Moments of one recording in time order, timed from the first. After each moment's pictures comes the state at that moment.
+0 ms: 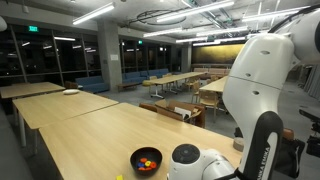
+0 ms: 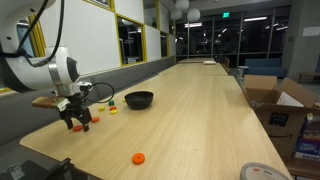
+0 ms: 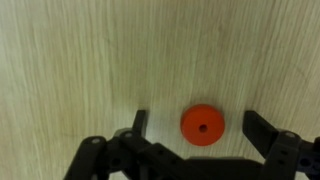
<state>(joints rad) 0.52 0.42 0.15 -2.44 -0.35 2.86 0.82</state>
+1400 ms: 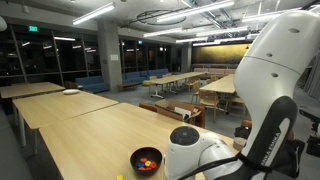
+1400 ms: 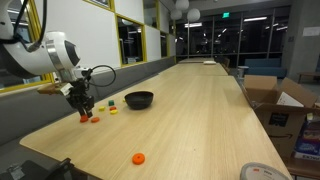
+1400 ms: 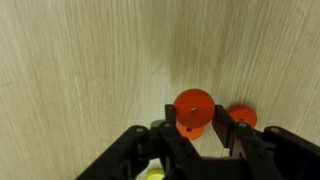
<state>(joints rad) 0.71 0.29 -0.06 -2.43 -0.35 2.79 0.85</state>
